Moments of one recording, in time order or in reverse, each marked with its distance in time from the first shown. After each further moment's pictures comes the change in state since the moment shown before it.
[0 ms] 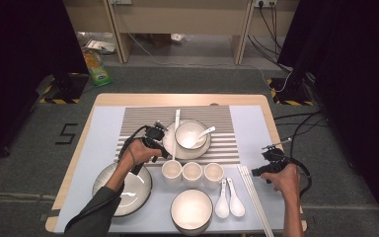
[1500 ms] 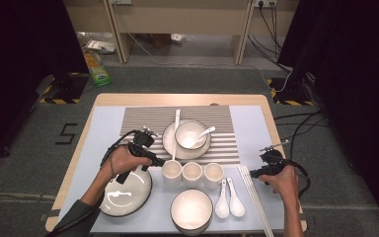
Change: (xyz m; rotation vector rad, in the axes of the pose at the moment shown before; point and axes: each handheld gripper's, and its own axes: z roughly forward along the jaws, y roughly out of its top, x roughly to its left) left arm -0.009 -0.035 -0.044 -0.059 -0.085 0.086; right arm 0.006 -0.003 0.002 -0.013 -0.027 -0.037
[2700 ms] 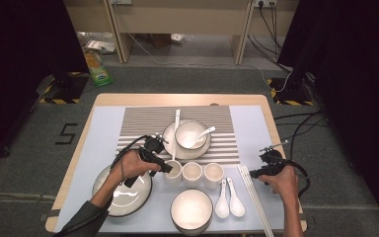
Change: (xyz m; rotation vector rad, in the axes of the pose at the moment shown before) left arm -0.021 0.003 0.026 0.069 -0.008 0.063; right arm 0.001 0.000 0.001 -0.001 -0.007 -0.009
